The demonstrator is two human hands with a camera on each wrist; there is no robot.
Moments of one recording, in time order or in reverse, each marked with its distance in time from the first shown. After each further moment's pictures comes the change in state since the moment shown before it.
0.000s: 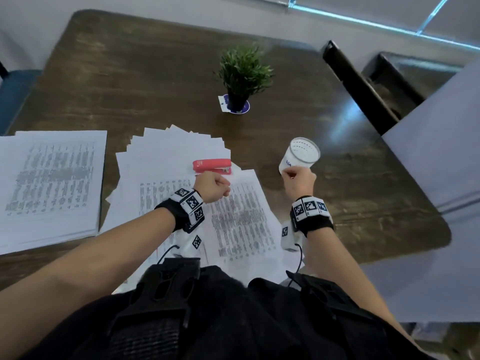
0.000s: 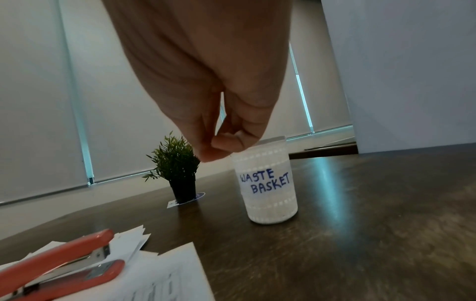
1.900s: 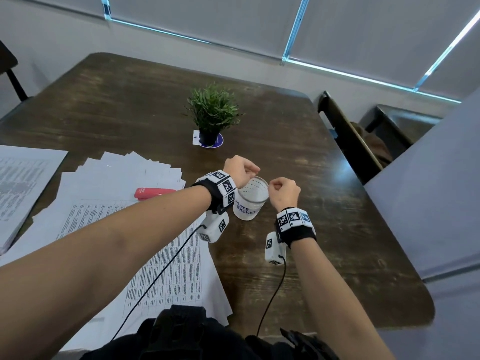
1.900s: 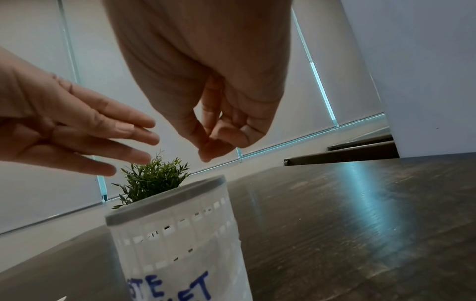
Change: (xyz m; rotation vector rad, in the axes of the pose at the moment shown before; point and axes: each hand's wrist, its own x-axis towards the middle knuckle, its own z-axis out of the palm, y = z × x) left_hand 0.100 0.193 0.138 0.111 0.187 0.280; right_hand 0.134 0.070 -0.071 0.170 -0.053 -0.024
